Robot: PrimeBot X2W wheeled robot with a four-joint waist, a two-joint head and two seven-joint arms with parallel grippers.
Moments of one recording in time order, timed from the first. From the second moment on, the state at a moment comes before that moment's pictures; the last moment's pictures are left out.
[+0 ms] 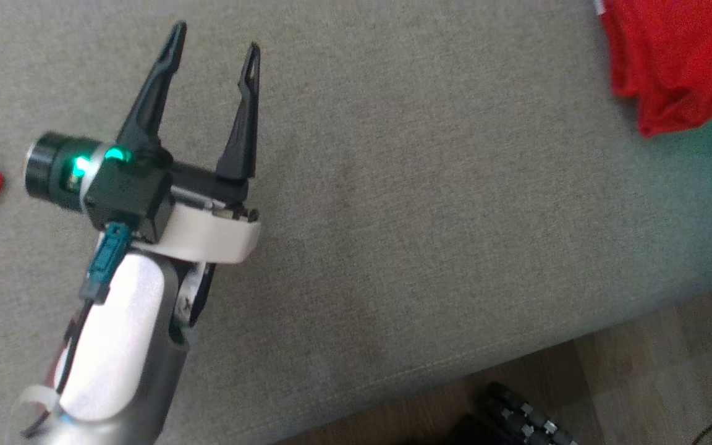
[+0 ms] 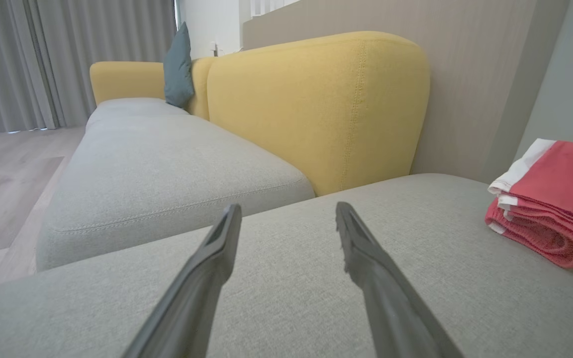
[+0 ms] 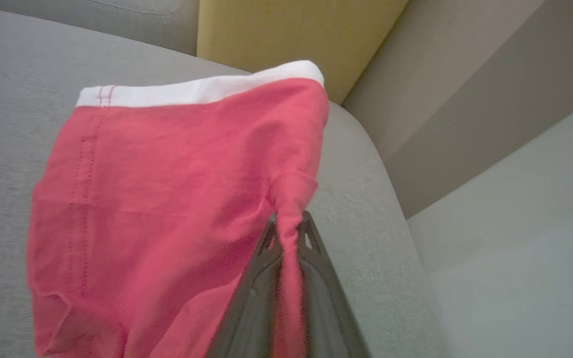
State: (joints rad) left arm -0.43 0.16 -0.34 -0.07 -0.05 0.09 -0.19; right arm -0.63 -0.61 0.15 0.46 0.32 0.13 0.11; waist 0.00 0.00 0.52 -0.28
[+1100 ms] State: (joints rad) left arm -0.54 0.17 -0.38 -0.02 -0.07 0.07 -0.21; right arm -0.70 -0.44 -0.23 0.64 0.03 0.13 -0.14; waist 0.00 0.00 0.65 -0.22
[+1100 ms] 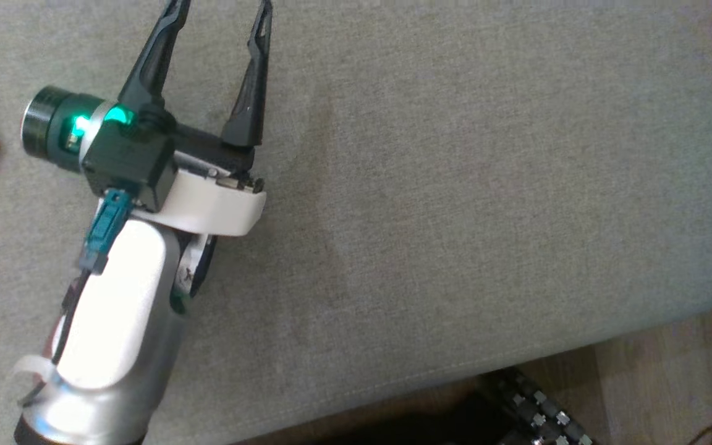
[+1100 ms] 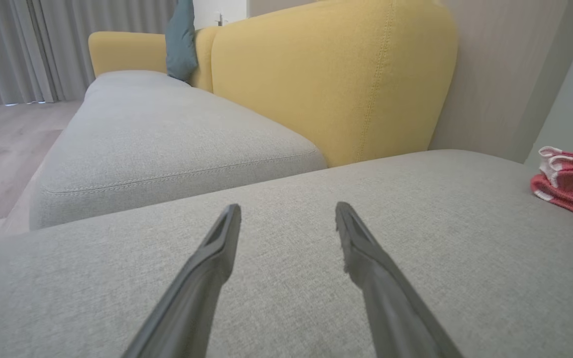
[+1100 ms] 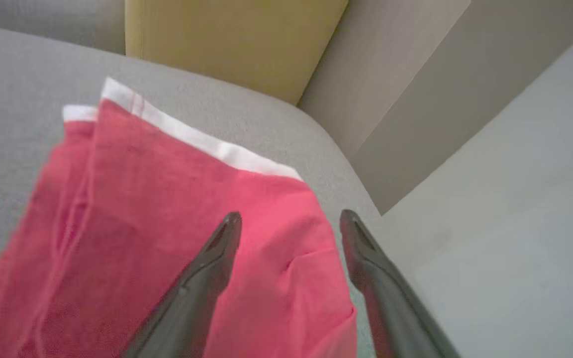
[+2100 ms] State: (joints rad) left arm -0.19 0.16 -0.30 0.07 -0.20 0.17 -0.25; right arm -0.21 -0.10 -0.04 0.10 0.13 0.13 -0.16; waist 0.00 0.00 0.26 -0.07
